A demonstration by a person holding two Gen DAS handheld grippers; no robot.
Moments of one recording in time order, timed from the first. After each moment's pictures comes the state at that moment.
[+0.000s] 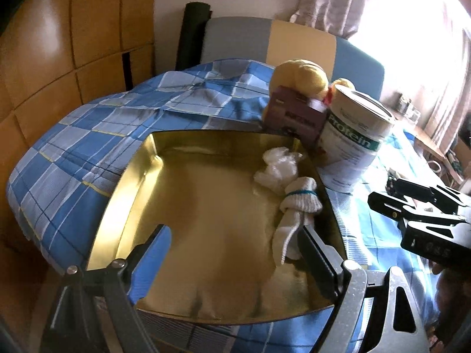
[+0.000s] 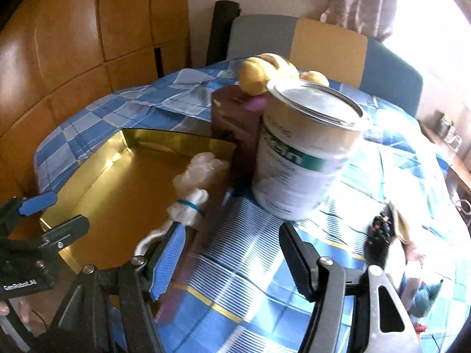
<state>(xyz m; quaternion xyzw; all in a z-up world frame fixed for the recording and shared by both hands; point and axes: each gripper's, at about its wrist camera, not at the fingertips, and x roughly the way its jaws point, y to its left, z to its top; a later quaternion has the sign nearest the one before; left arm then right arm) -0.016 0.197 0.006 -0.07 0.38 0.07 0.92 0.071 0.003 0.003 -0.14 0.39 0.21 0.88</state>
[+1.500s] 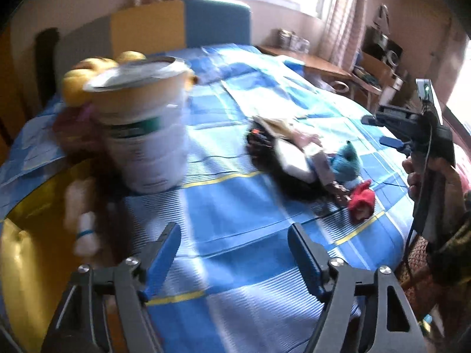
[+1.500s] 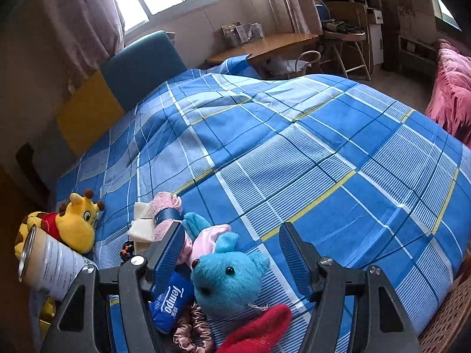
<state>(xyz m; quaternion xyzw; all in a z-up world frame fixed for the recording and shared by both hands) 0.054 -0.020 0.004 0.05 0.43 -0.21 0.88 0.096 -0.368 0.008 0.24 0.35 -0.15 0.89</state>
